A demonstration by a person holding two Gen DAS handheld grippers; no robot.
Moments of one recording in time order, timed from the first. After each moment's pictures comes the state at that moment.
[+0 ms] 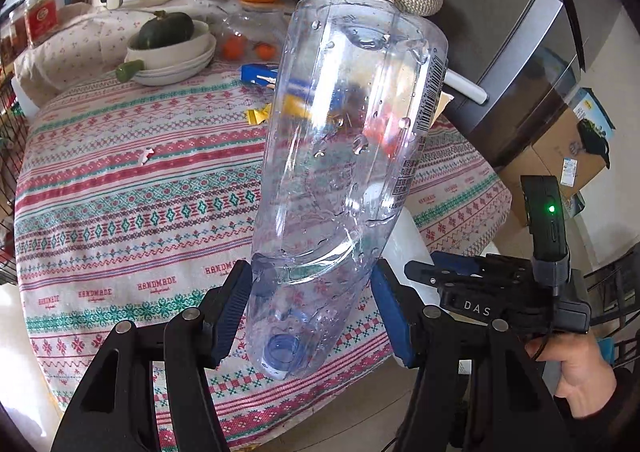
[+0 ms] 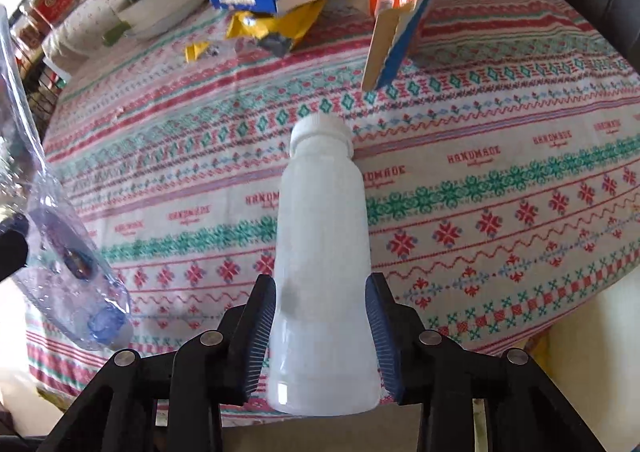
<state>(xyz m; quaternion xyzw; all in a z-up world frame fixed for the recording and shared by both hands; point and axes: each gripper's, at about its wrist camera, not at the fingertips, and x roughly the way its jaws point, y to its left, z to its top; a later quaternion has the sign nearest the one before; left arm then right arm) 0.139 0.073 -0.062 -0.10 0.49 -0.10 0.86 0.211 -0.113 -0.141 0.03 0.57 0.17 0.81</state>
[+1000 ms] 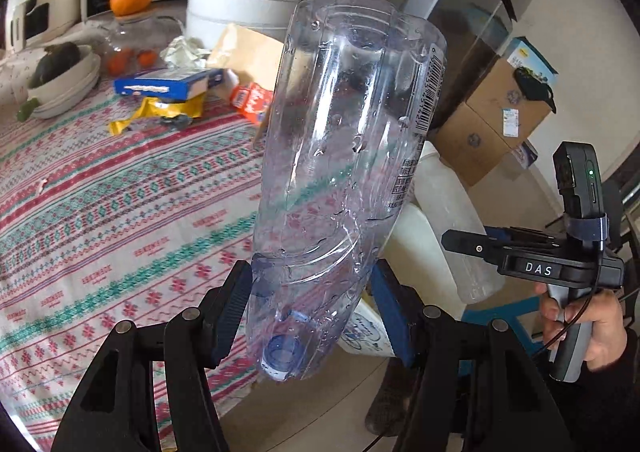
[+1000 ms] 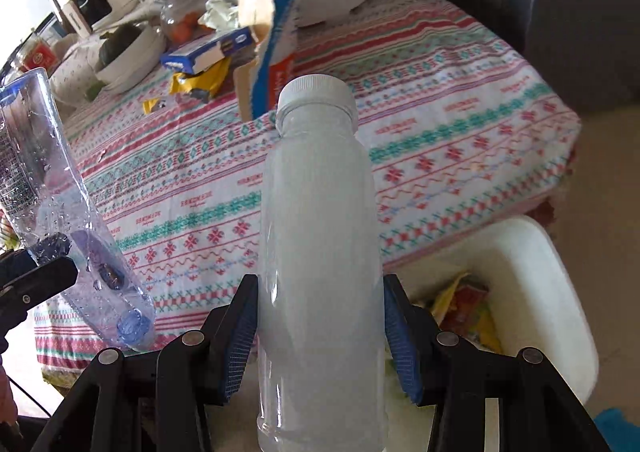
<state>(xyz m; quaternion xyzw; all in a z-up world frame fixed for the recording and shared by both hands) 0.124 -0.043 -0.055 -0.06 0.48 -0.23 0.84 0.152 -0.259 -0.088 0.09 0.52 0.12 0.84</state>
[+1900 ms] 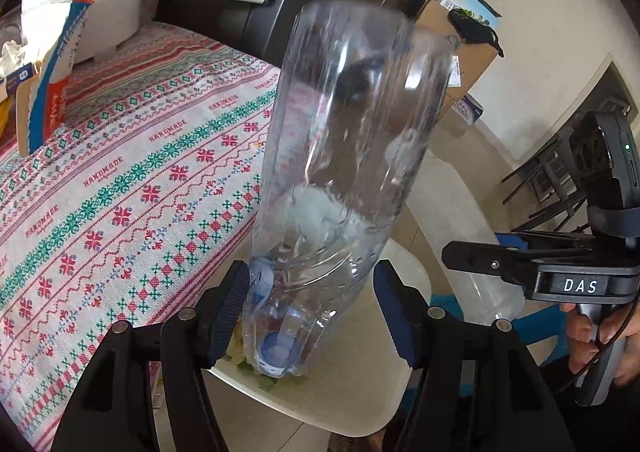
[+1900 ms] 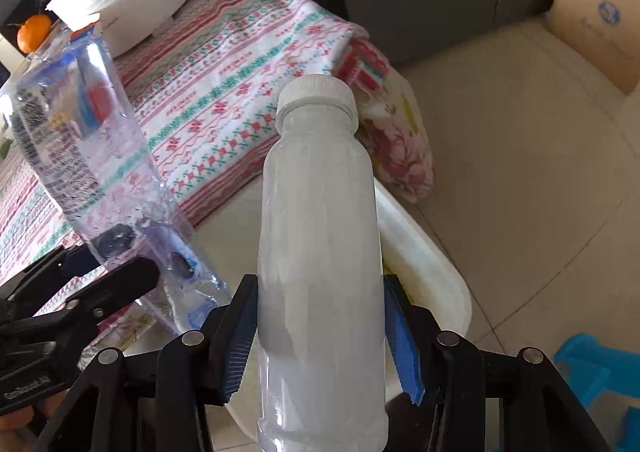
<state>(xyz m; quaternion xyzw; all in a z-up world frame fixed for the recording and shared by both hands) 0.152 -0.211 -0.136 -0.03 0.48 -0.35 0.80 0.114 -0.389 -0.118 0.15 0.54 0.00 0.83</state>
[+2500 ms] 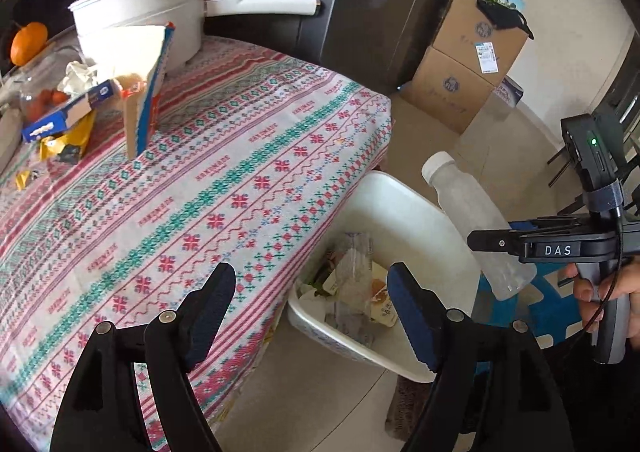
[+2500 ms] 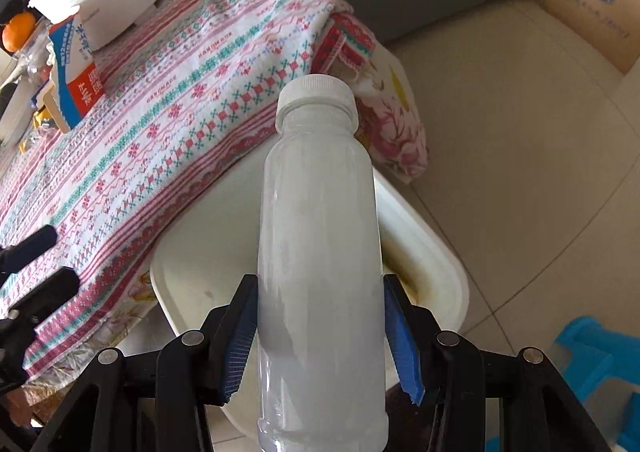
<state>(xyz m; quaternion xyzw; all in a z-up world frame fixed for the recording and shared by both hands) 0.137 -0.143 -0.102 0.04 0.48 -0.27 0.83 0.117 -0.386 -0.138 0.16 0.58 -0.01 0.80</state>
